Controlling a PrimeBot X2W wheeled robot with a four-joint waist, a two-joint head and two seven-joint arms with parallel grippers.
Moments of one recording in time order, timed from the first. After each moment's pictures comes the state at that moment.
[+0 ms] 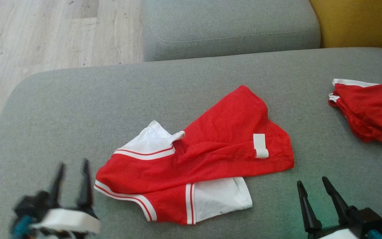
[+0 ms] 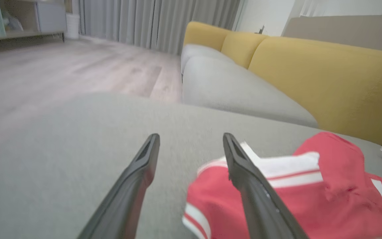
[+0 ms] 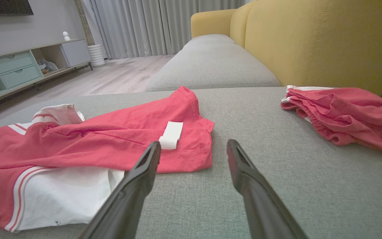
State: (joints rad) left arm -0.04 0.24 -0.29 0.38 -0.62 0.01 -0.25; right arm 0.20 -0.12 0.10 0.20 0.14 0.12 -0.25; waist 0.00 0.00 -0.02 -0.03
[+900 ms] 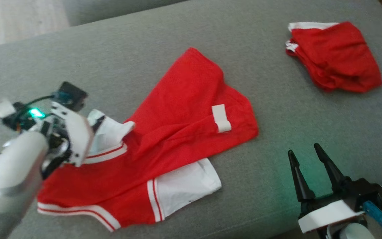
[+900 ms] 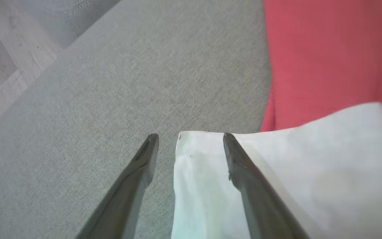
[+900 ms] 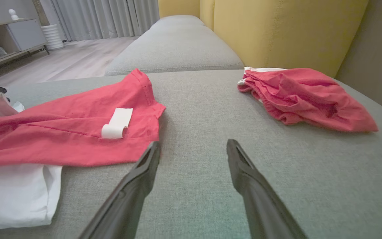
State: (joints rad) left arm -0.73 0.56 -0.85 0.52 -0.61 -0.13 0.47; right arm 0.05 -0.16 0.16 0.18 0.14 0.12 -0.25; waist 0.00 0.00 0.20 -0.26
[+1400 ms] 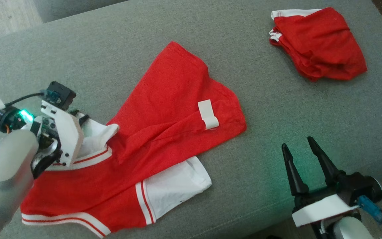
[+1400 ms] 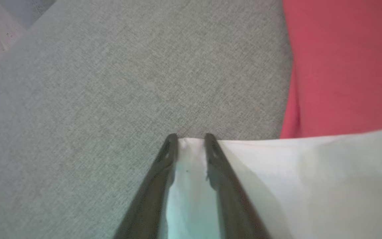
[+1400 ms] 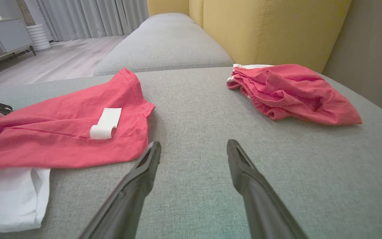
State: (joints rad) left arm -0.80 0.60 -0.98 0.61 -0.72 -0.13 0.45; right arm 0.02 -0.14 0.18 0.17 0.14 0.12 -0.25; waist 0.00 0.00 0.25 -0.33
